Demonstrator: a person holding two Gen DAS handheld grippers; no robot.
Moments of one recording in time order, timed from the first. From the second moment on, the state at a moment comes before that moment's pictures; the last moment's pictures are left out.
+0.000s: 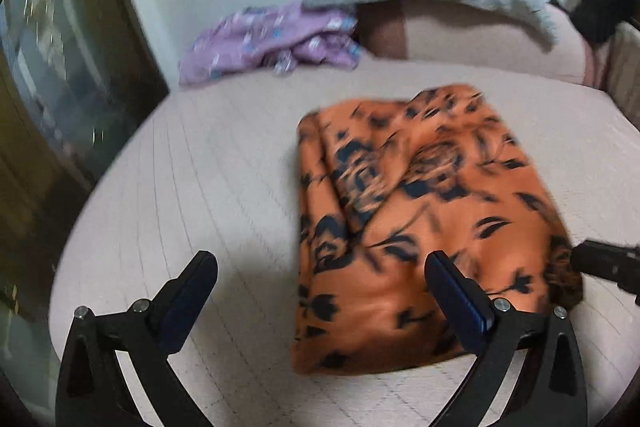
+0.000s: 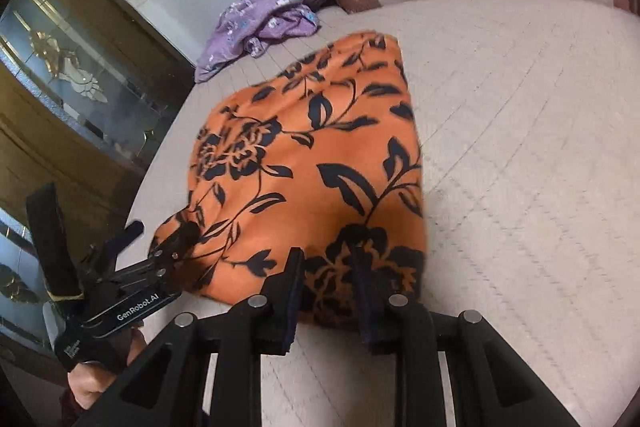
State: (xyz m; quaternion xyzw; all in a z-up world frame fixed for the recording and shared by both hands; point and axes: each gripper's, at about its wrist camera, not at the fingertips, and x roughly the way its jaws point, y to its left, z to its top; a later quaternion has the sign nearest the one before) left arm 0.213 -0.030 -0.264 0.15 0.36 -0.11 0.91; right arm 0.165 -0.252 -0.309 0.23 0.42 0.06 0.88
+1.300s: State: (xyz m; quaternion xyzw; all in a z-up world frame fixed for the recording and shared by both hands) left arm 0.225 -0.049 -0.285 0.16 0.37 -0.07 0.91; right arm 0.147 -0.269 -0.326 0.23 0.35 0.09 0.91
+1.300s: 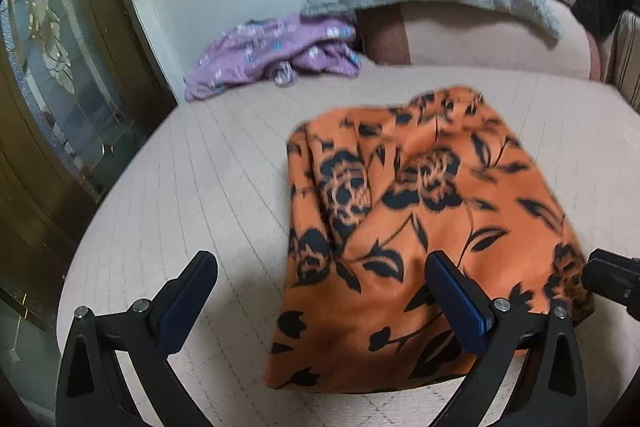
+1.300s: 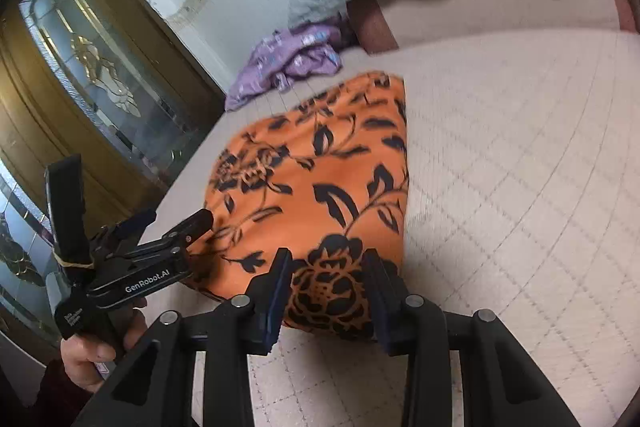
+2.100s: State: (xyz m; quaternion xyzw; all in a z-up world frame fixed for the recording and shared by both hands) left arm 0.224 -0.060 -0.280 0.16 0.35 -0.07 0.92; right arm 0.141 -0.296 -0.318 0.29 0.33 0.08 0.90
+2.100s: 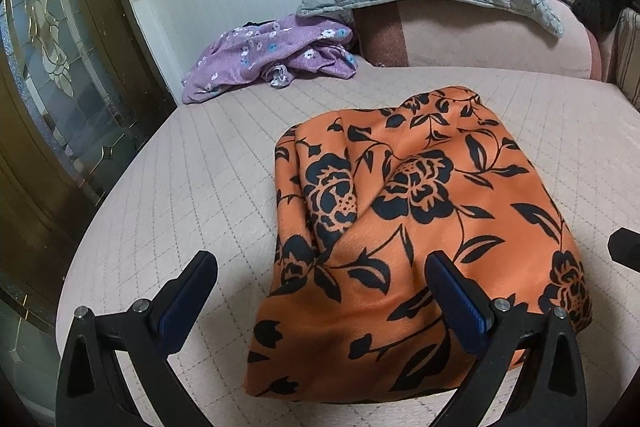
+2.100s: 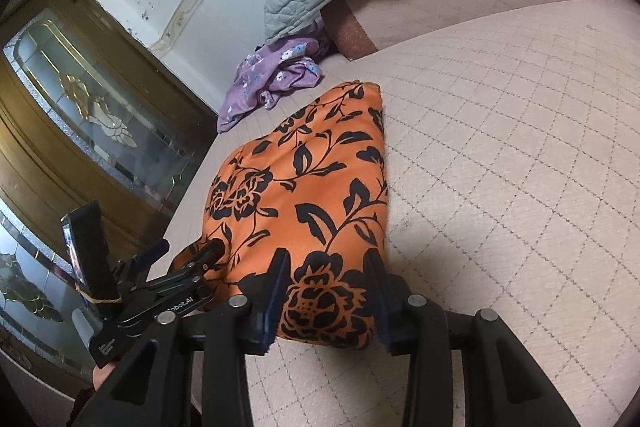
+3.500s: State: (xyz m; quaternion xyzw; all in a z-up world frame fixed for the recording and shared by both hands) left arm 0.225 -0.054 -0.279 0.15 0.35 -0.07 0.92; right arm 0.141 -0.301 -0.316 0.29 0.32 0.08 0.90
